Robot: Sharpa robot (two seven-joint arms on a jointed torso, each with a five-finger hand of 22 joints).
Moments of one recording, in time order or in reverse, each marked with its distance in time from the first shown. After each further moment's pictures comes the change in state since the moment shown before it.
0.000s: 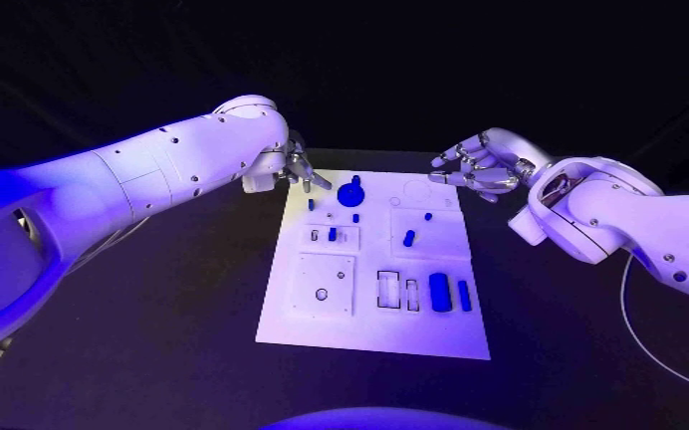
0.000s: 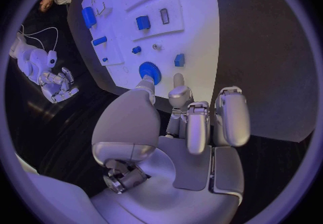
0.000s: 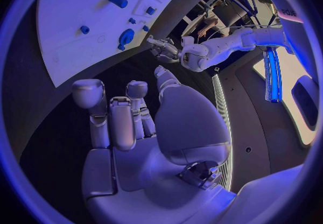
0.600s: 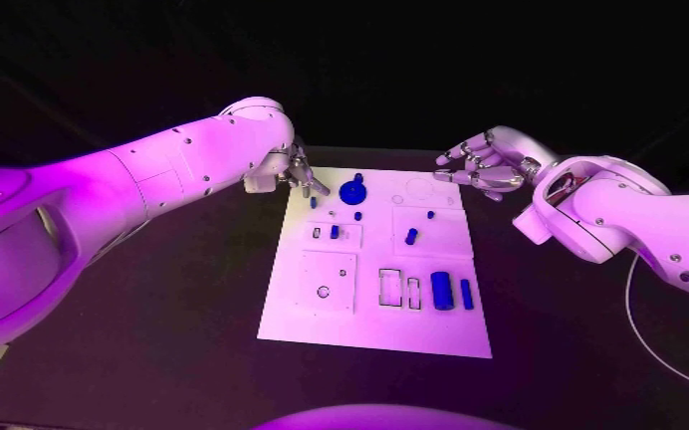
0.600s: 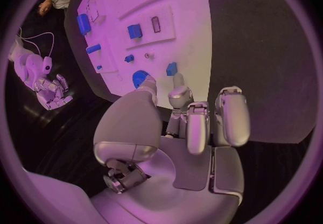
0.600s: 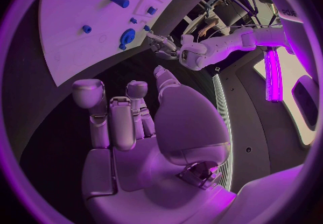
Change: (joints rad) left arm -0.014 0.028 -0.006 -0.049 -0.016 0.060 -0.003; left_hand 0.027 0.035 -0.012 -0.001 0.000 0.005 0.002 0.004 -0.005 0.004 -0.004 0.000 0.000 0.000 0.000 0.000 0.000 0.000 0.003 -0.003 0.003 0.000; right arm 0.000 -0.002 0.000 -0.001 -0.001 0.000 -0.002; right_hand 0.010 0.001 0.000 0.000 0.000 0.000 0.000 0.000 0.000 0.000 0.000 0.000 -0.001 0.000 0.000 0.000 0.000 0.000 0.000 0.000 0.000 -0.001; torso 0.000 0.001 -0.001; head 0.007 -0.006
